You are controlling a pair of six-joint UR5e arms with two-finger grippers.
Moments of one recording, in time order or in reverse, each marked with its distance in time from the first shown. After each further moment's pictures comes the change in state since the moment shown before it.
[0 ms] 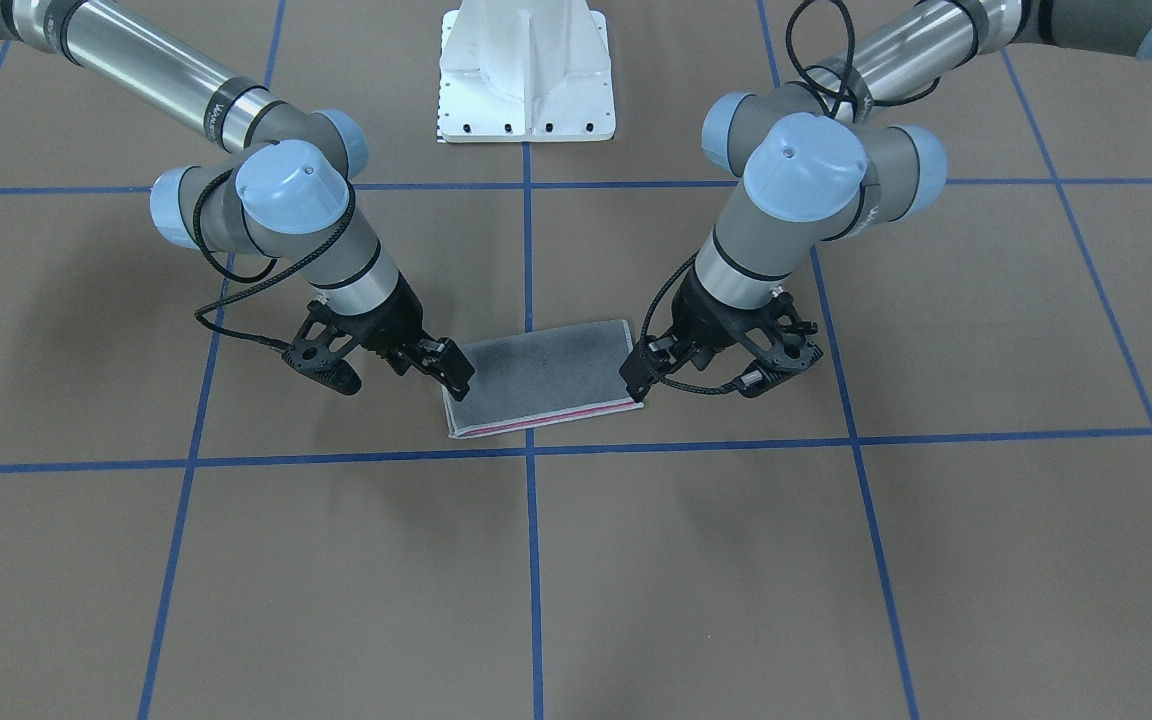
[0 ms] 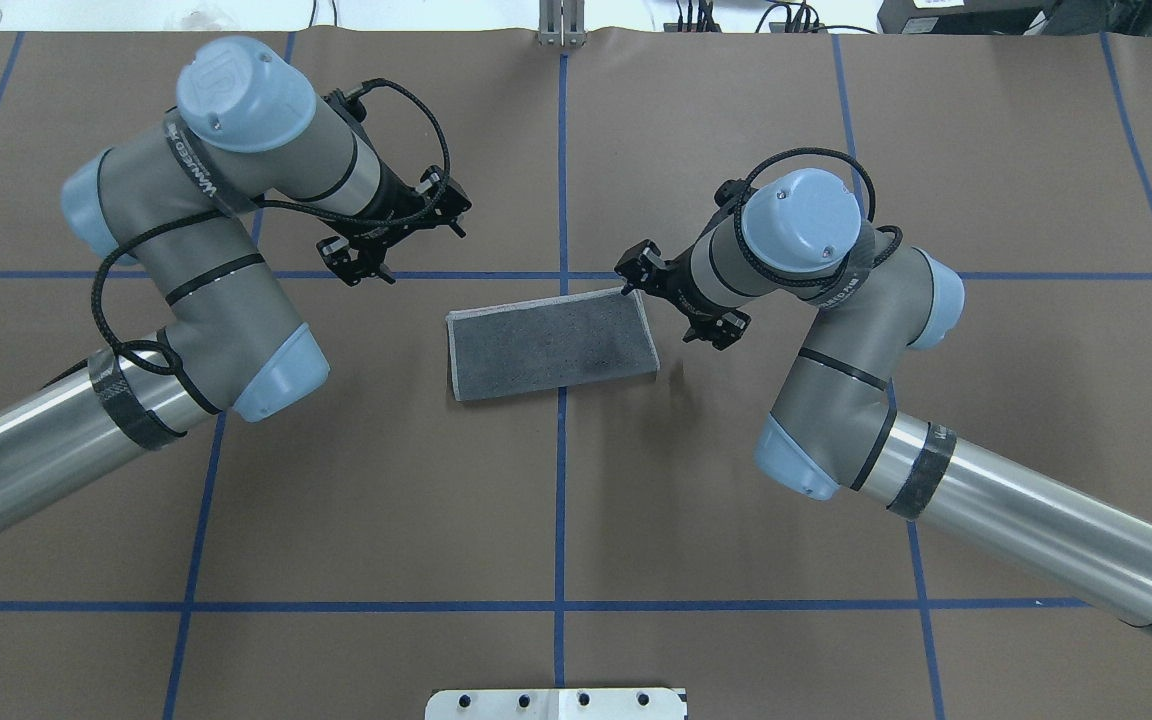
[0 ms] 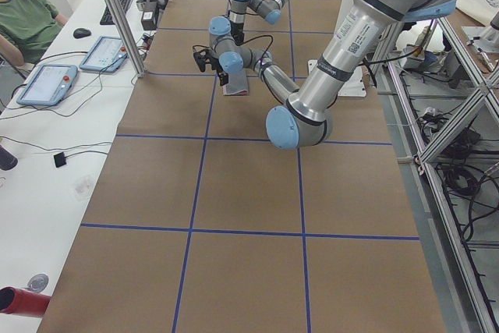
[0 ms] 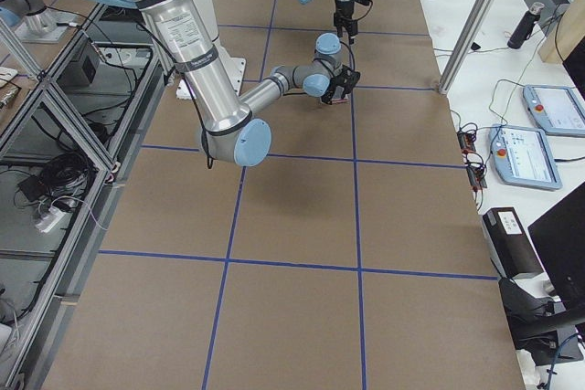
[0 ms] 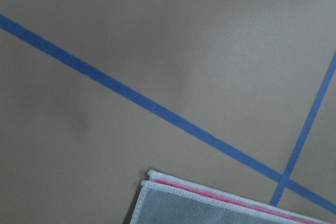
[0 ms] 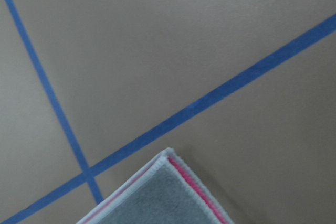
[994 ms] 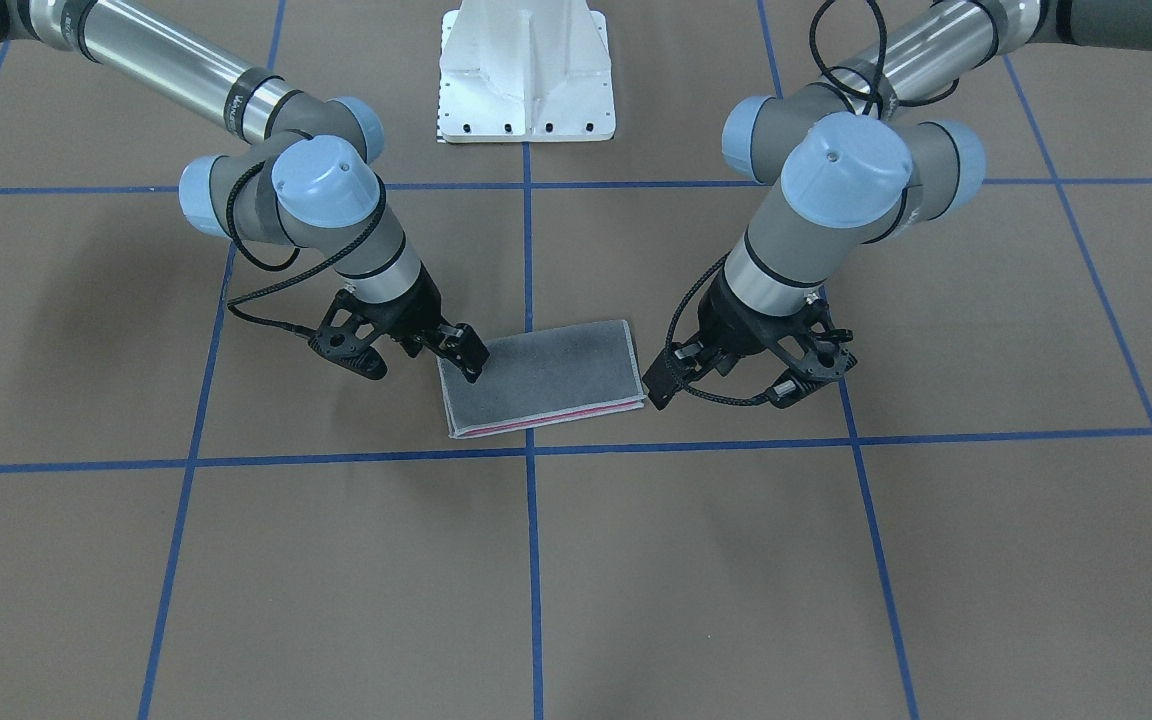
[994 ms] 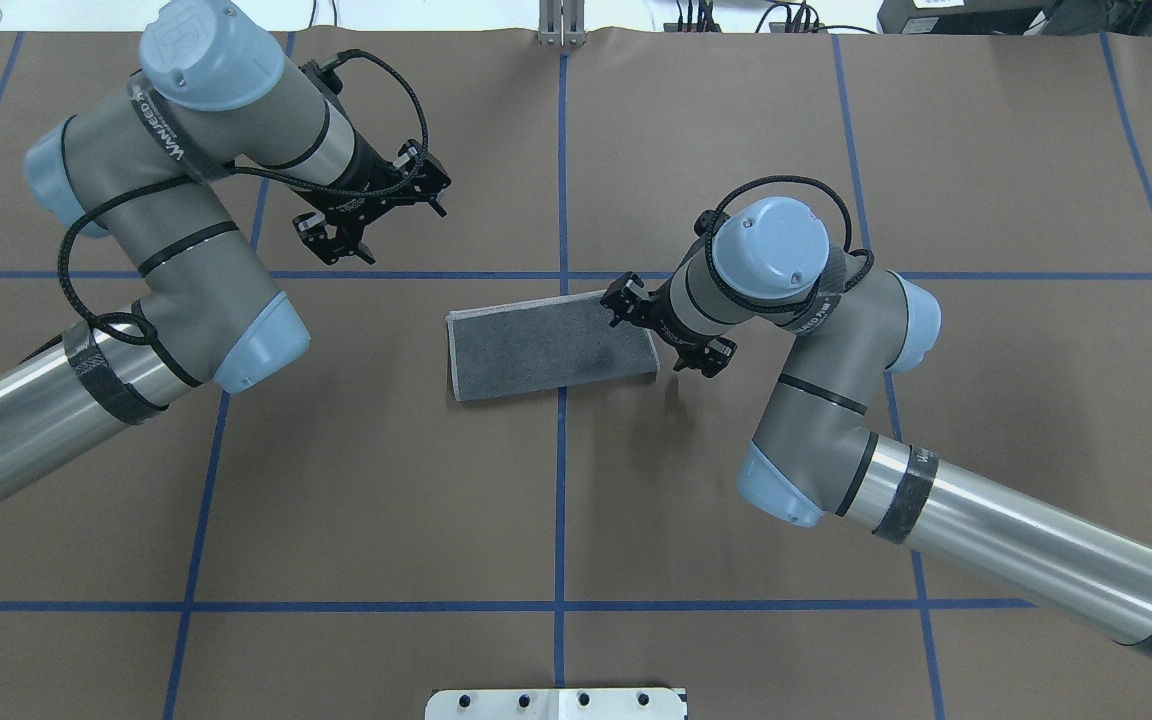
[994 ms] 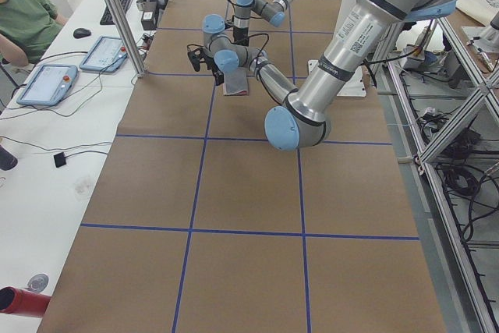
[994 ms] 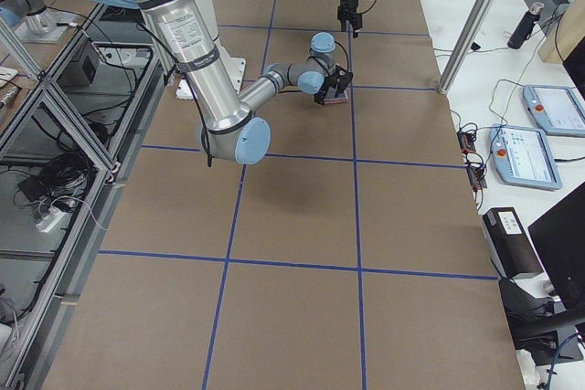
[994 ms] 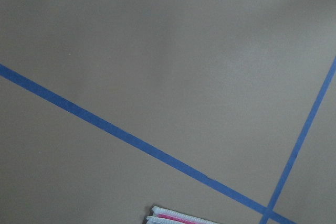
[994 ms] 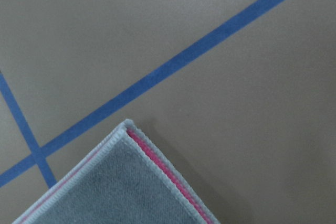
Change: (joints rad) left arm -0.032 0.002 -0.007 0.023 -0.028 0.019; right arm -0.044 0.009 0.004 -0.033 0.000 -0.011
